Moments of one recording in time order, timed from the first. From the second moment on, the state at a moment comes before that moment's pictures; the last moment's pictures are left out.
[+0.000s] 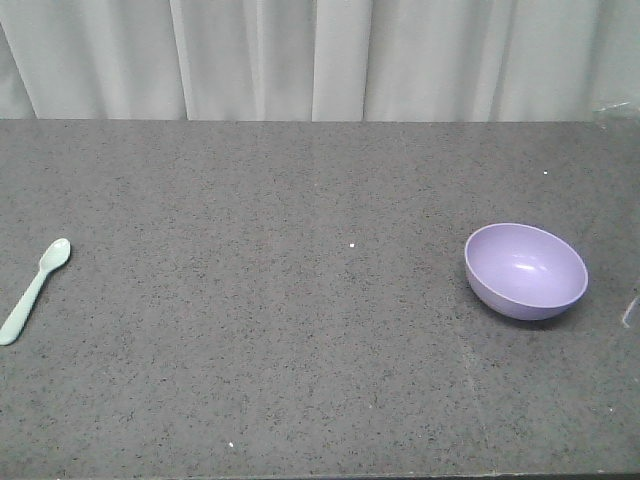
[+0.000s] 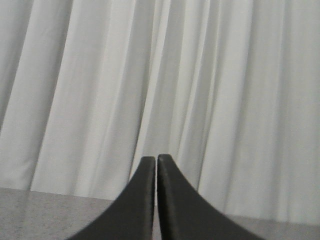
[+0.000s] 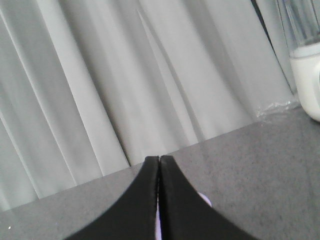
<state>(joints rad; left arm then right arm) -0.03 -0.01 -0.01 0.06 -0.29 -0.37 -0.07 0.11 -0.22 0.05 0.03 0.31</state>
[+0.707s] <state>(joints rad) -0.03 0.18 -0.45 0.17 0.04 -0.51 -0.07 0.60 -0.59 -0.01 -0.05 0.26</state>
